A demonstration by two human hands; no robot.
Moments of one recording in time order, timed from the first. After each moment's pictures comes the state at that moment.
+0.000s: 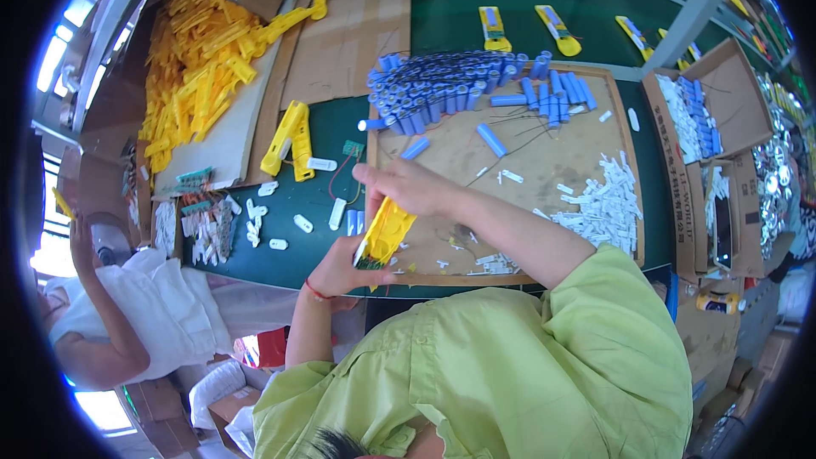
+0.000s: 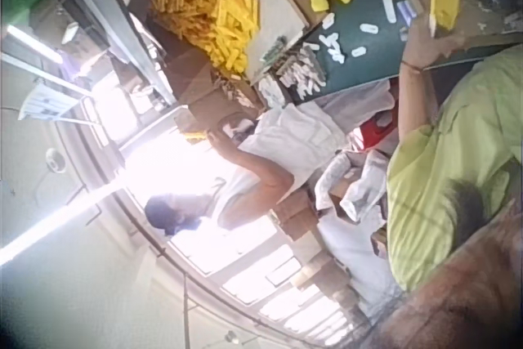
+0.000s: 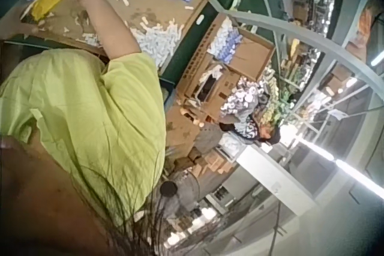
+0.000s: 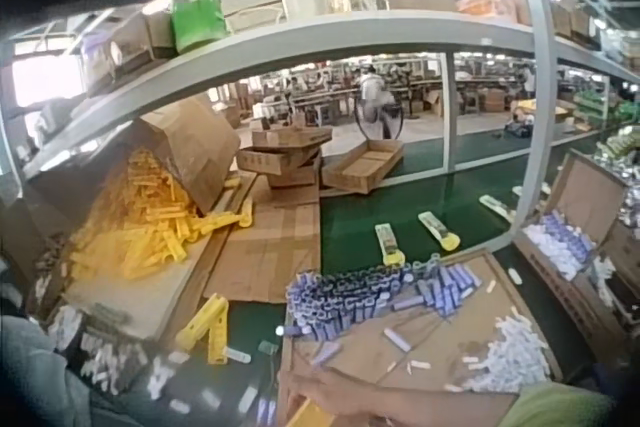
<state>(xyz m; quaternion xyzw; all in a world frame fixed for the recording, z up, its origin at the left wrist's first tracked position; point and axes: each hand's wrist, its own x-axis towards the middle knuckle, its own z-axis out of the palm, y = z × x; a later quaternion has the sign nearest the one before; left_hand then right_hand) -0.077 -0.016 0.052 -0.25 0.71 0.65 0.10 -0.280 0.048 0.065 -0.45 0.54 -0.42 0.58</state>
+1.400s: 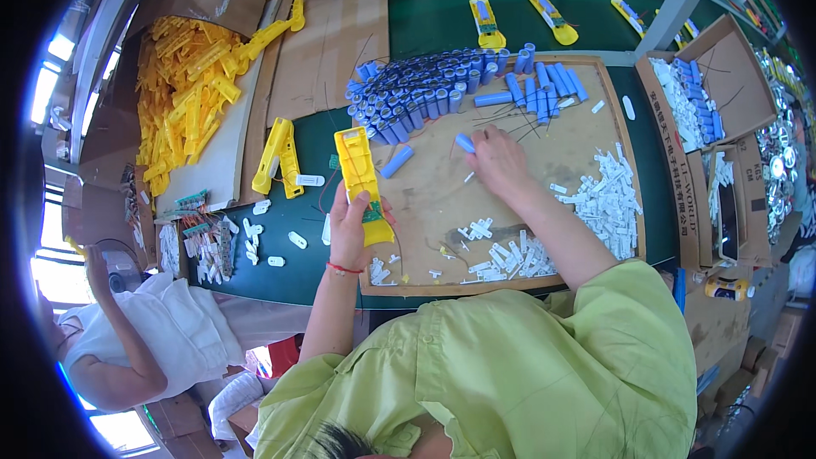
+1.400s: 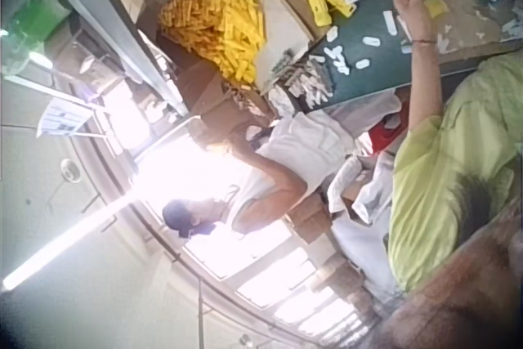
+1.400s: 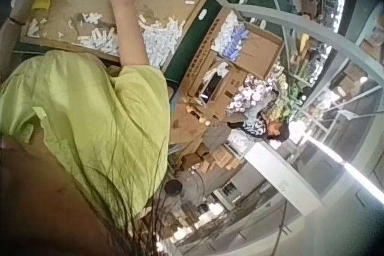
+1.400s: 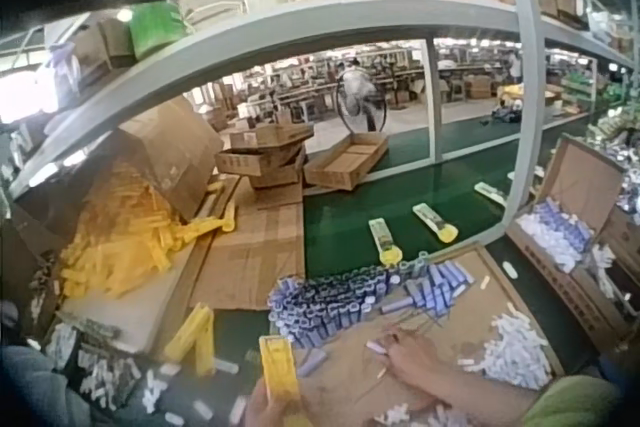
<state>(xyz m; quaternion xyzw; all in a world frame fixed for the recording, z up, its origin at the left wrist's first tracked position) -0.155 -0.017 0.018 -0.31 0.52 0.76 -0.22 -0.367 0.110 -0.025 -0.45 0.87 -0.21 0.03</state>
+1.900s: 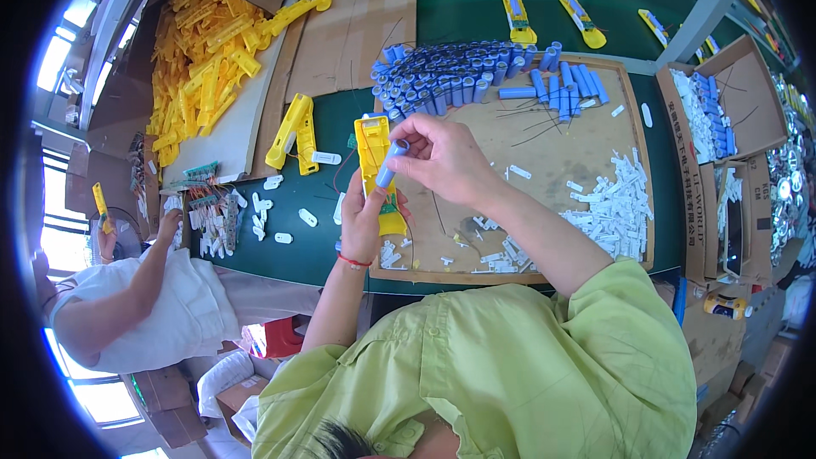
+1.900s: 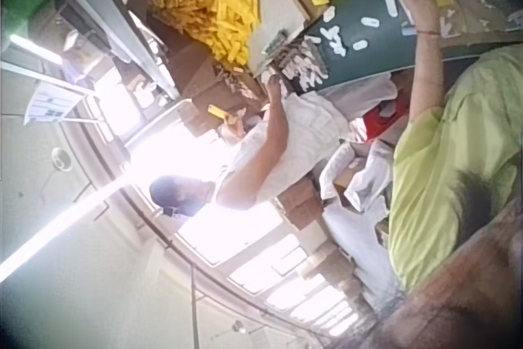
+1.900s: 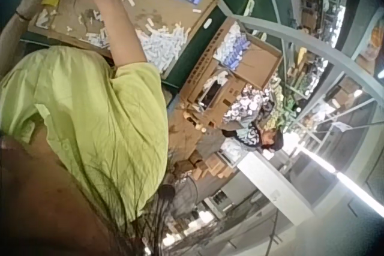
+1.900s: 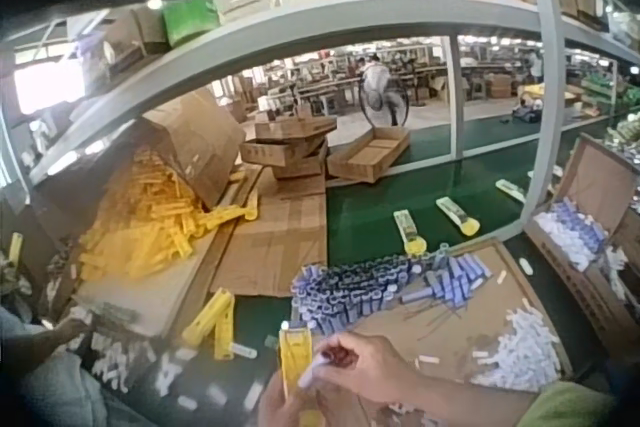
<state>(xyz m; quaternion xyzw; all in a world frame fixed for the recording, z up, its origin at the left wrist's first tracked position) -0.142 -0.006 0.026 -0.29 0.59 0.72 -0.24 -0.304 0.069 0.062 -0.43 0.58 -0.59 0.37</state>
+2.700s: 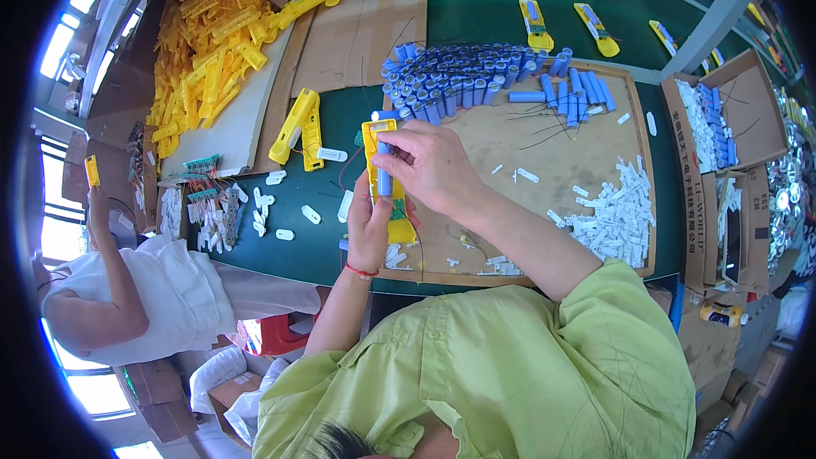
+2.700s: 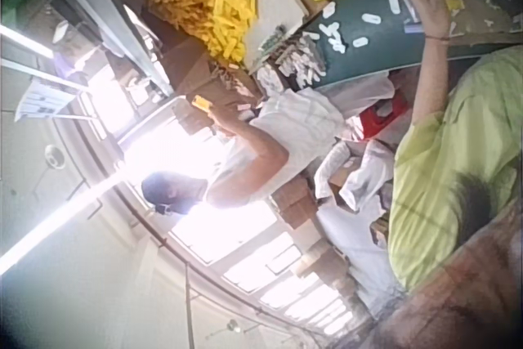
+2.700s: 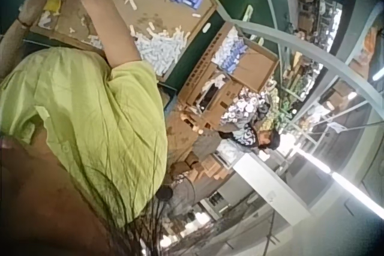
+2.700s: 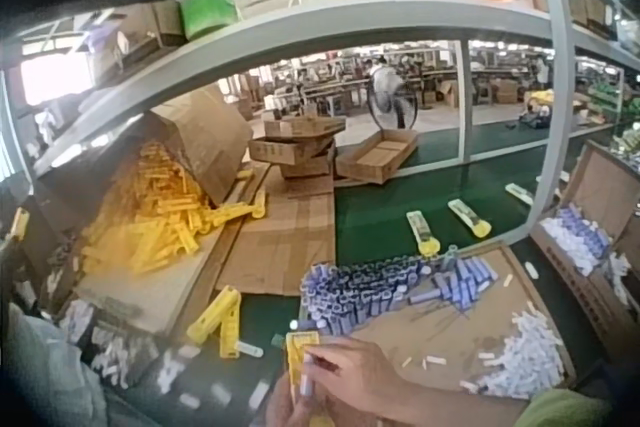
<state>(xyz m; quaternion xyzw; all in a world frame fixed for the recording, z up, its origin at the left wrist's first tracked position) -0.132 -0.001 0.023 -0.27 0.61 0.69 -0.26 -0.278 0.048 0.062 -0.53 0.61 -0.57 0.15</state>
